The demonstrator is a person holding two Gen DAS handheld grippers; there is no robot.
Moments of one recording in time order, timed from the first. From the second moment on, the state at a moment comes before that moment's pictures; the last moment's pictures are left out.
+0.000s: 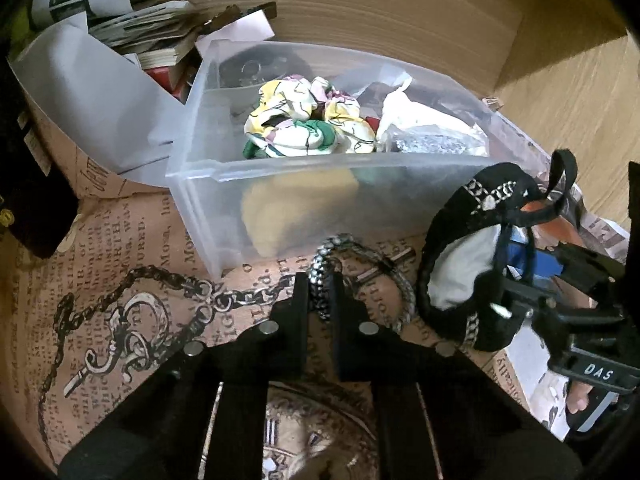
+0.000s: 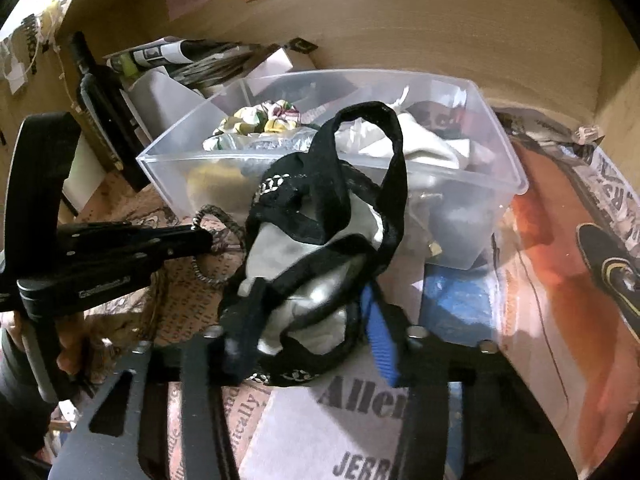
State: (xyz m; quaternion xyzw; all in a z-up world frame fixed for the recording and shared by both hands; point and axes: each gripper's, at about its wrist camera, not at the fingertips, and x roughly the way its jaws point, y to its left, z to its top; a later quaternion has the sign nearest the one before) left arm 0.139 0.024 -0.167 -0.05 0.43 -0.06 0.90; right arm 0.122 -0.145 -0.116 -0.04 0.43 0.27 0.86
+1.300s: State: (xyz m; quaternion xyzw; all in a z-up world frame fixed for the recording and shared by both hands) left arm 0.074 0.031 -0.082 -0.04 0.30 -0.05 0.95; right arm 0.132 -0.189 -0.098 -0.02 0.44 0.24 0.86
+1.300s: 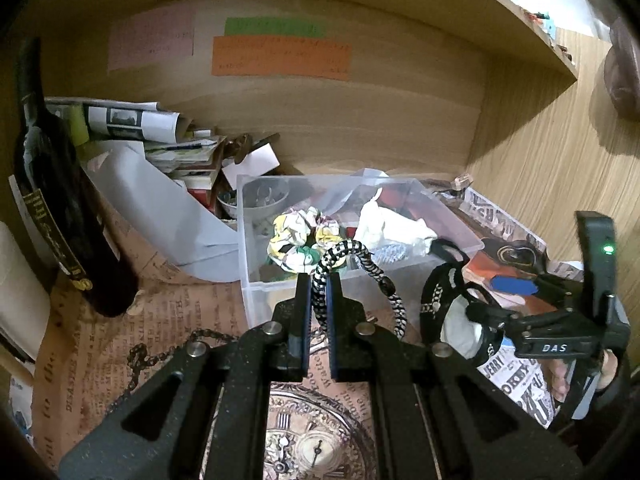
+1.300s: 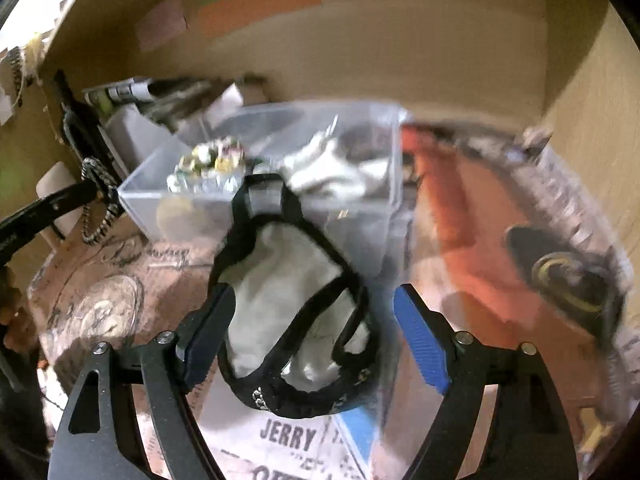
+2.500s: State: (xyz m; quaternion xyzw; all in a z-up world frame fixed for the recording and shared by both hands) left arm 0.127 0.031 -0.044 -0.04 0.26 -0.03 0.96; right arm 0.140 -0.175 -0.010 -0.04 0.29 0.25 0.92
